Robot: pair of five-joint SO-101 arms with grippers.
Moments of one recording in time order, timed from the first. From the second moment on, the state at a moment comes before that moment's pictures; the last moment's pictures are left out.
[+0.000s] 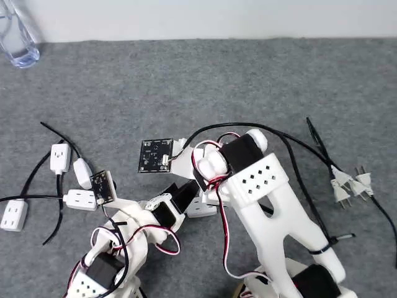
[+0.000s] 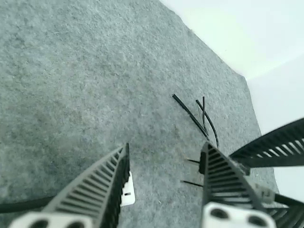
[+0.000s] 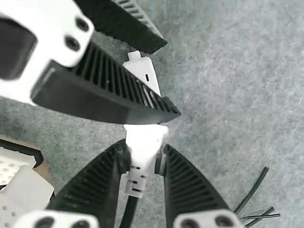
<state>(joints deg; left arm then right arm) 27.5 -103.3 96.8 47.9 57.1 -34.4 -20.6 9.9 96.7 52.3</state>
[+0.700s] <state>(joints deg) 27.4 -103.3 96.7 47.3 57.2 -34.5 -20.6 6.3 96.8 48.7</state>
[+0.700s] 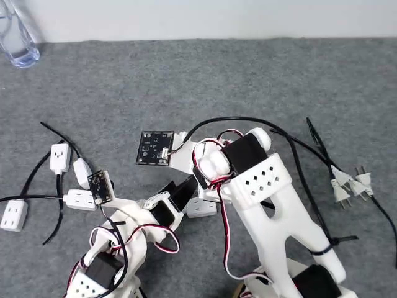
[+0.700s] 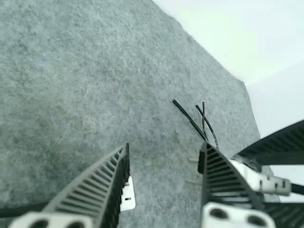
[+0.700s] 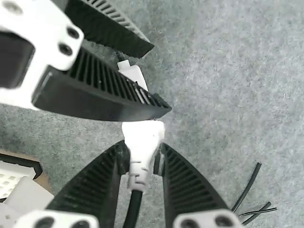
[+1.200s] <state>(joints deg) 27.4 -103.3 96.7 47.4 57.2 -34.5 -20.6 6.3 96.6 46.8</state>
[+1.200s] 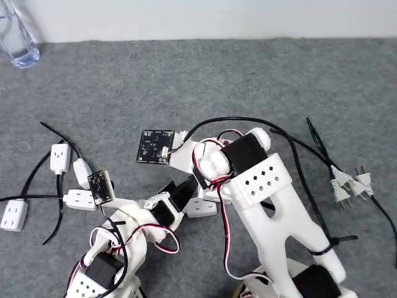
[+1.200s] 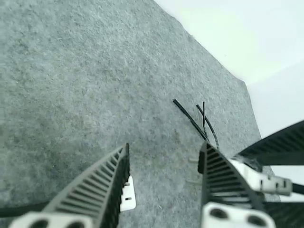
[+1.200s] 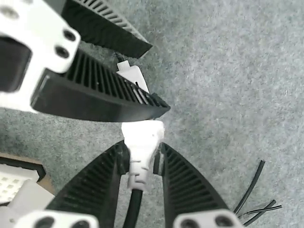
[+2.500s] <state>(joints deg) 25.5 -103.3 96.9 47.7 57.1 -30.2 -20.6 5.8 94.9 50.9</state>
